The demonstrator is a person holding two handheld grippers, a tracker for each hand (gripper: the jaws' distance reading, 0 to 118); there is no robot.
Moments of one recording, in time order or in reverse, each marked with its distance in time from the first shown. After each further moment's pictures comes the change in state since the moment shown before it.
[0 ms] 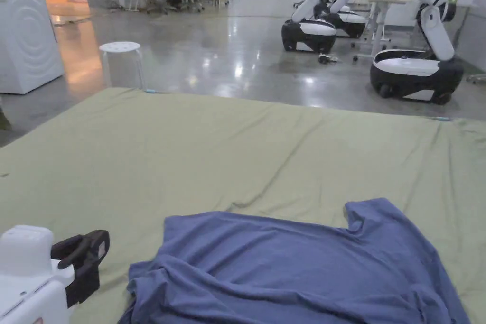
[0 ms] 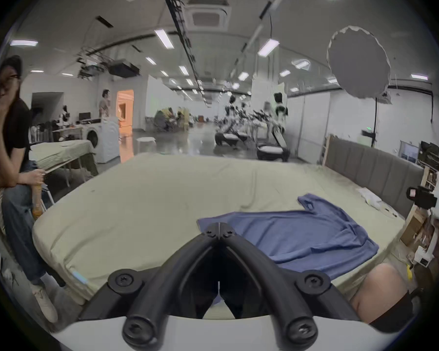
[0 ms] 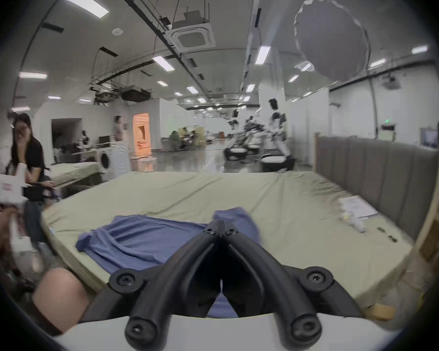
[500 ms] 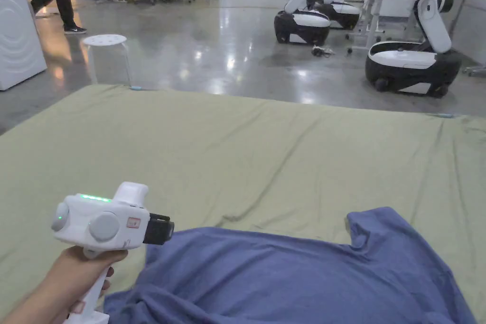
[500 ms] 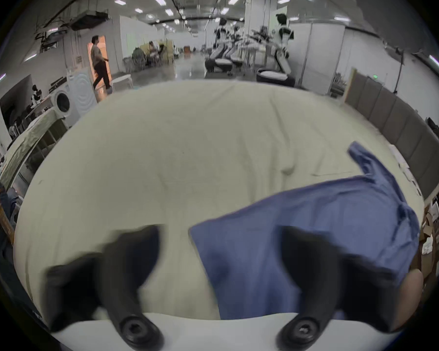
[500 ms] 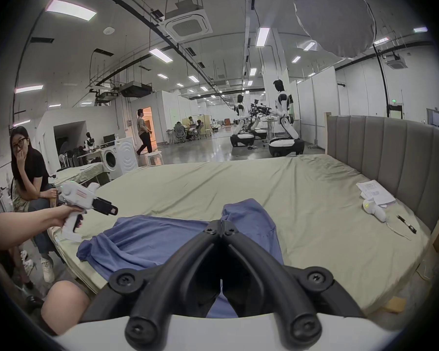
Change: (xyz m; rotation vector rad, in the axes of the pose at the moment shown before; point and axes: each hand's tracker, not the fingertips) left arm -0.037 0.006 -0.316 -0.540 -0.022 -0.052; right arm 0.019 -0.004 -0.064 -0.077 0.059 -0.085
